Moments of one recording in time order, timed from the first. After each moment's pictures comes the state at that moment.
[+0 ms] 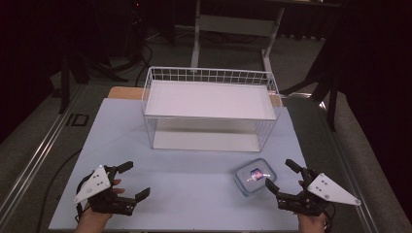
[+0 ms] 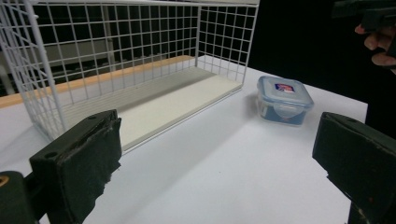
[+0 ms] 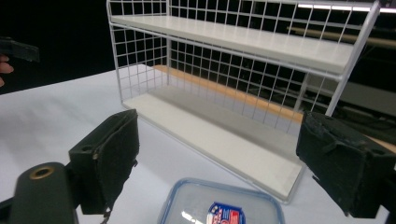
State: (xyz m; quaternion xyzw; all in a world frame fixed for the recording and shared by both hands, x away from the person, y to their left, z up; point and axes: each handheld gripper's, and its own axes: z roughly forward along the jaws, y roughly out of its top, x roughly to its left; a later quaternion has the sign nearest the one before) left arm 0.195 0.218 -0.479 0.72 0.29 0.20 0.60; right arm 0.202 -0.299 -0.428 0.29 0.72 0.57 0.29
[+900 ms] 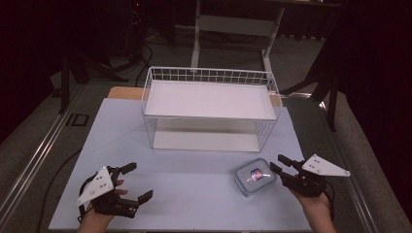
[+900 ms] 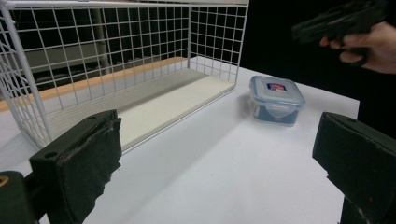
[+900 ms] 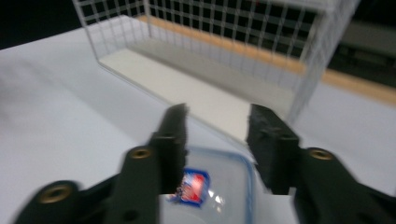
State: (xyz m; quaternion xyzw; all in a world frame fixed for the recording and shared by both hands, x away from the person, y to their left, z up) left arm 0.193 0.211 -0.478 0.72 0.28 0.20 0.60; right arm 0.253 -0.318 -0.441 0.35 0.76 0.50 0.23
